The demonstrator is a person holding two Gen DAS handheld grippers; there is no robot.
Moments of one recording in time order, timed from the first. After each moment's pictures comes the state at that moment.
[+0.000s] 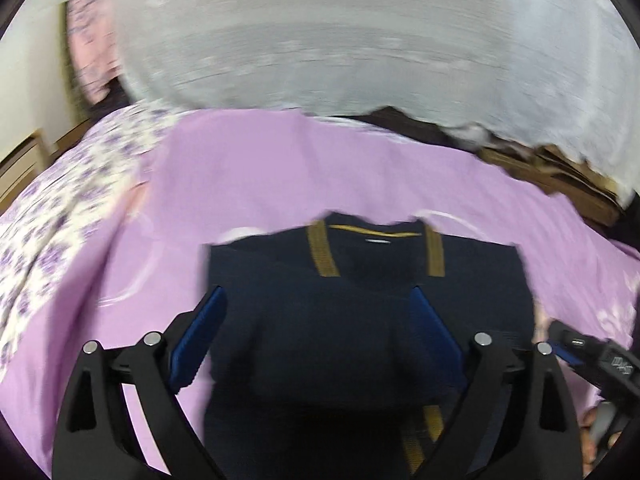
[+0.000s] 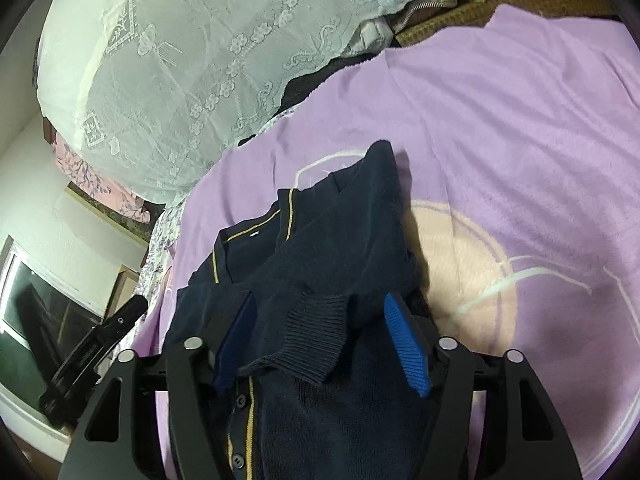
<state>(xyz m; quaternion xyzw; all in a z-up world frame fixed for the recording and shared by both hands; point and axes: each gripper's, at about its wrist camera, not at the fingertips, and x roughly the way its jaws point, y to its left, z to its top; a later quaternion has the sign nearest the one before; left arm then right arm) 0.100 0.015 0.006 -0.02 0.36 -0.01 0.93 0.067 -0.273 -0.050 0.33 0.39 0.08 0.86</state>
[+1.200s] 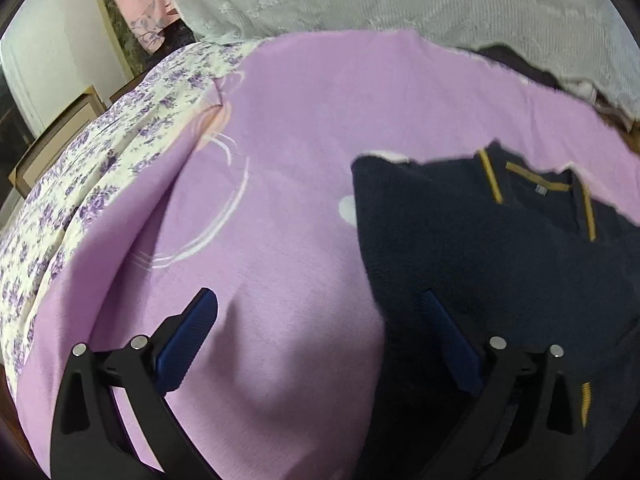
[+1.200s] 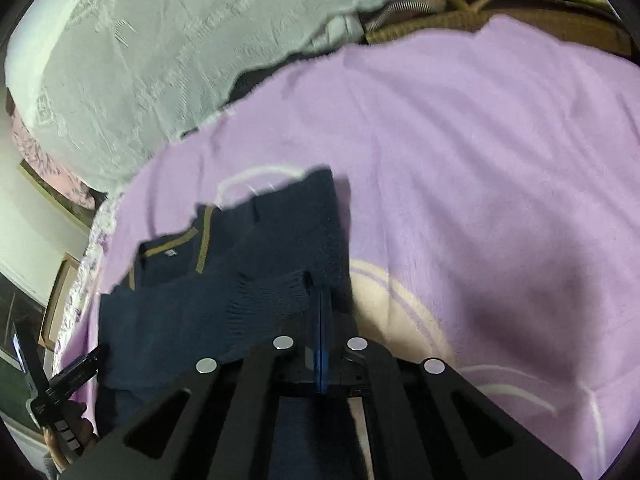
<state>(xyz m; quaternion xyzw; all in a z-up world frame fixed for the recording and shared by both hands) 0.140 0.077 -0.058 0.01 0.45 0.11 0.89 0.115 -0.295 -0.064 0.24 0.41 0.00 0.88</state>
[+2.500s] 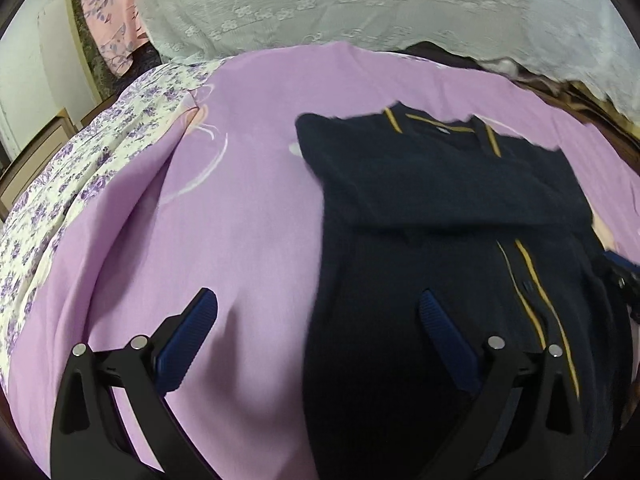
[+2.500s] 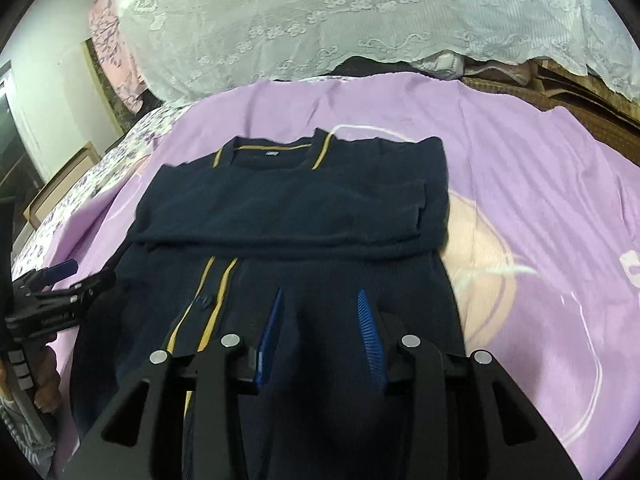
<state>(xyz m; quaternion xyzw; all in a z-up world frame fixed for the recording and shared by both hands) 0.022 0.050 -0.055 0.04 0.42 0.02 0.90 0.013 -0.200 -0.035 0.06 0.41 0.08 0.90</state>
